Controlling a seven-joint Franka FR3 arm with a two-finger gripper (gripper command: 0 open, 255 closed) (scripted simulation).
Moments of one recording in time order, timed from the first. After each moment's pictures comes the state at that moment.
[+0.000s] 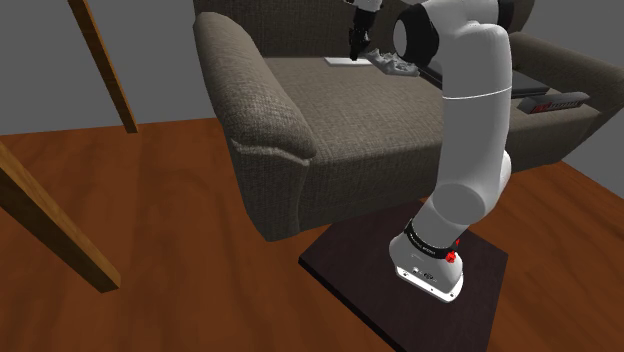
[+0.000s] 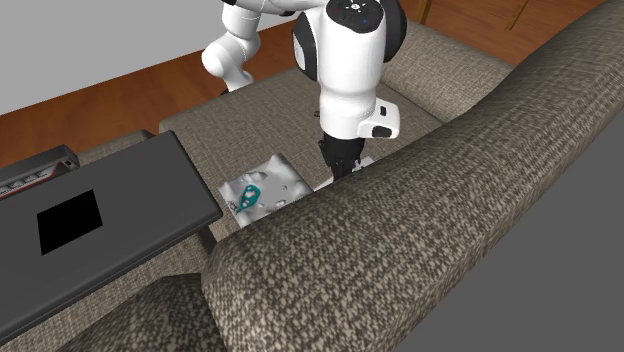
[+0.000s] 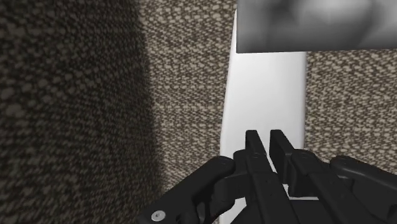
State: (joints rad) arm -0.06 0.52 -0.75 -1.27 0.38 1.70 -1.85
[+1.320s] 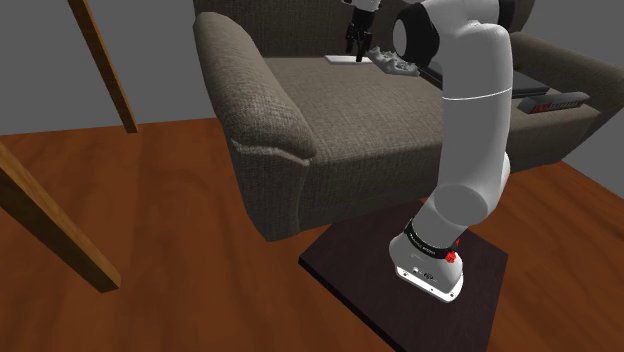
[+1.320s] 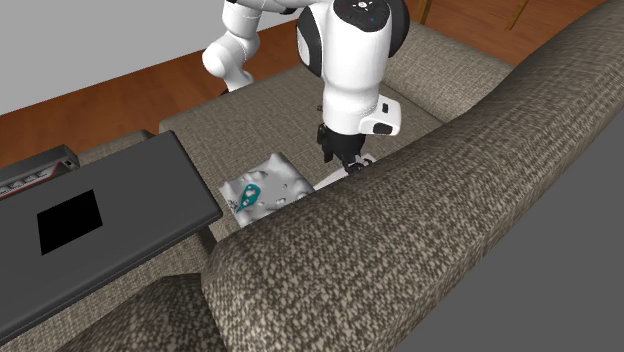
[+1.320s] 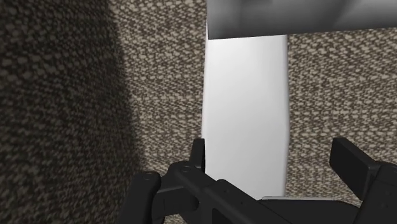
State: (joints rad) arm -0.03 0.51 -0.77 -1.29 0.37 1.65 -1.80
